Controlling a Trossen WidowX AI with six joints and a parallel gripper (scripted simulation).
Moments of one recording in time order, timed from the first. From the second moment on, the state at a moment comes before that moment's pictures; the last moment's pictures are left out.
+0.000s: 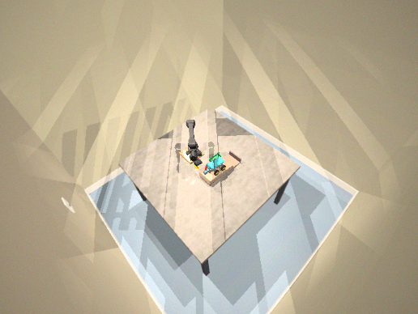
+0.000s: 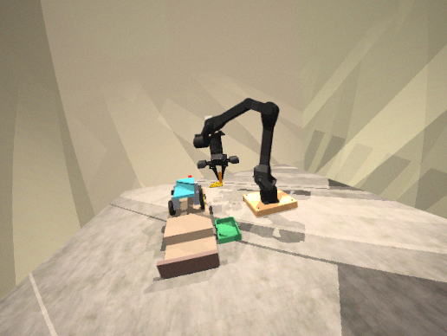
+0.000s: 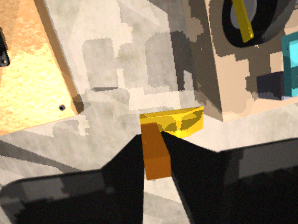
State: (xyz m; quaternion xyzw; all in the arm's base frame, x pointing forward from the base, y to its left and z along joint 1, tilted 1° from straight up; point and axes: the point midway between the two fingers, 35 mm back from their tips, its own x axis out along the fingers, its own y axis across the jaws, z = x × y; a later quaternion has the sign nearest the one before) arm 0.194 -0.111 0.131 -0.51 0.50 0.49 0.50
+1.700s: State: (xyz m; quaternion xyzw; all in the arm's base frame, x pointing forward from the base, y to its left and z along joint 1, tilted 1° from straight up) arm 0.193 -0.109 0.190 -0.23 0.66 0.21 0.68
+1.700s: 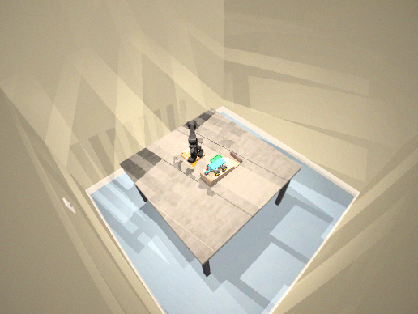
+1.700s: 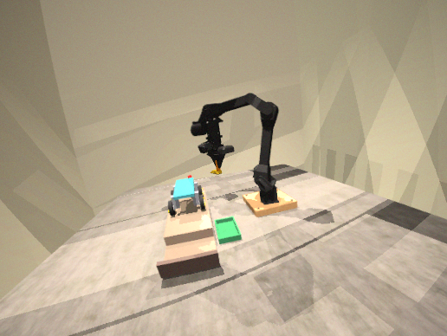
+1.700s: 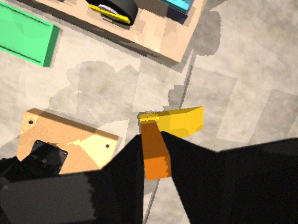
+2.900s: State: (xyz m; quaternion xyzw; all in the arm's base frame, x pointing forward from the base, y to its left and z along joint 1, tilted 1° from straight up) arm 0.202 -0.057 0.185 -0.05 0.69 0.04 0.72
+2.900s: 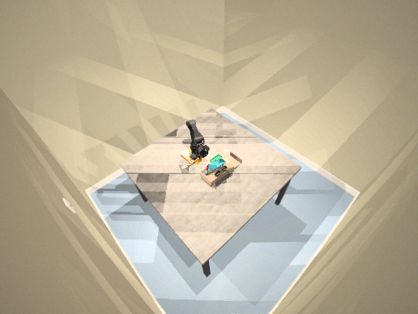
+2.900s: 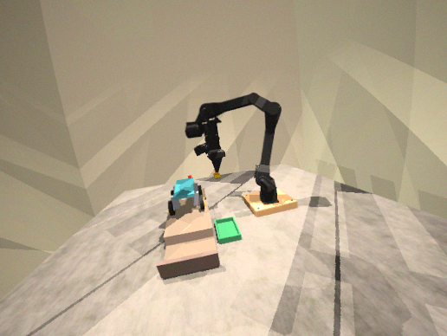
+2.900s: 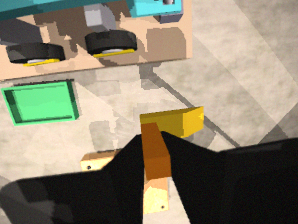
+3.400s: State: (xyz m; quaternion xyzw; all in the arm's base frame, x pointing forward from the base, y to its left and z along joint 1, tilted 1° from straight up) arm 0.207 -0.007 0.182 -0.05 0.69 0.04 0.72
